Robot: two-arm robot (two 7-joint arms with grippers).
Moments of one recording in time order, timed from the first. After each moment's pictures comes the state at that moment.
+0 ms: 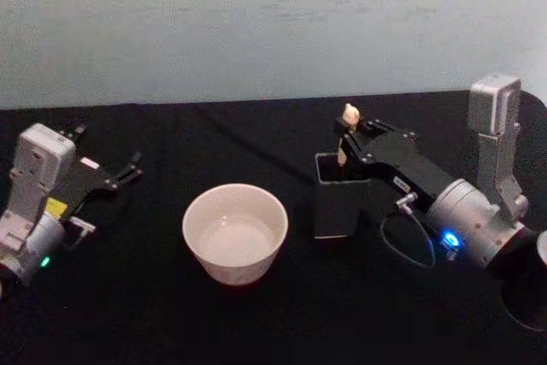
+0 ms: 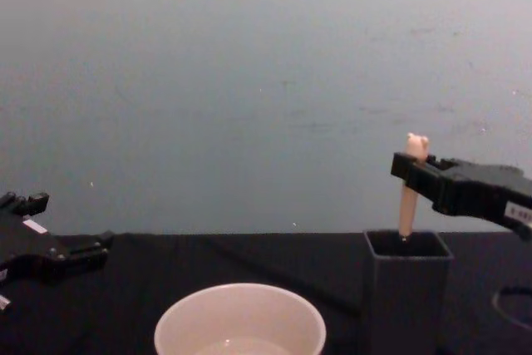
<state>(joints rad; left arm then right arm) -0.20 0.60 0.45 -1.41 -0.25 -0.12 0.03 0.14 0.36 -0.31 -1.58 0.47 0.01 0.33</state>
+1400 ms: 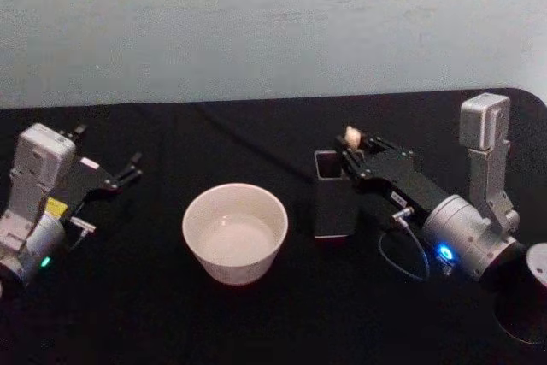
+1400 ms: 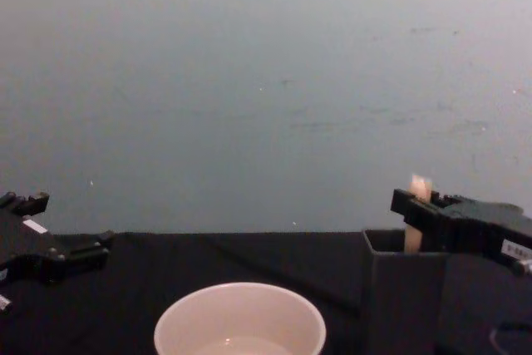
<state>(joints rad) -0.20 0.60 0.45 -1.41 -0.25 -0.12 0.03 0.13 0.33 -0.30 -1.53 0.45 0.02 0.31</state>
